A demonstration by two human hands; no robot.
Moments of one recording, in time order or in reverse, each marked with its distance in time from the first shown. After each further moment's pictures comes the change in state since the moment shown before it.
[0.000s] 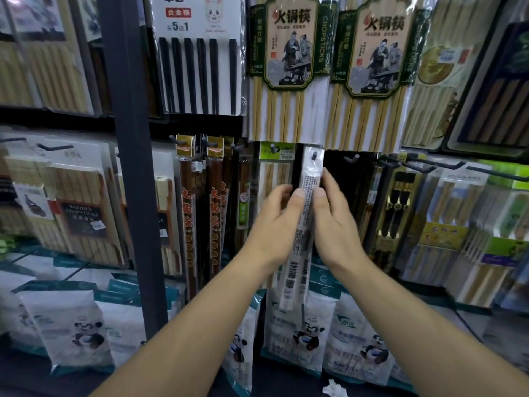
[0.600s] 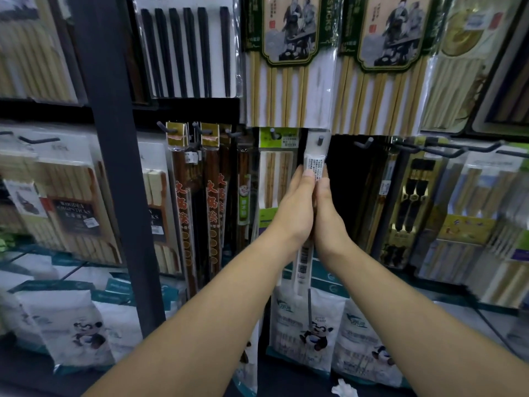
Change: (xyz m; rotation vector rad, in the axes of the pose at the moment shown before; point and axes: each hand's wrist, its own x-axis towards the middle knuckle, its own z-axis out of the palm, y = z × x) left_hand 0.042 -0.017 0.036 -0.375 -0.050 -0.182; right_hand 0.030 0.043 0.036 0.469 -0.136 0.190
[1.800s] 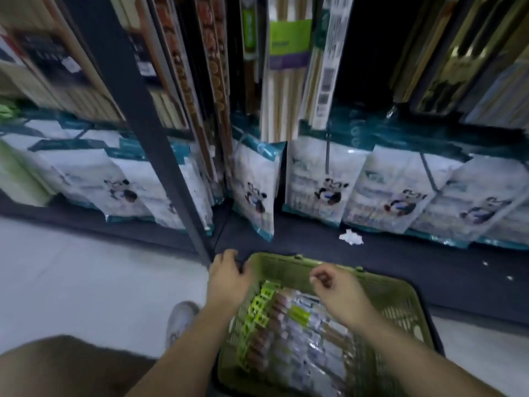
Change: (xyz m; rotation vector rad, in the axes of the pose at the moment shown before) left_hand -0.278 -0.255 -0.131 0.971 0.262 -0.704; right_hand -0.299 0.195 -0.061 -0.697 -0.298 0.581
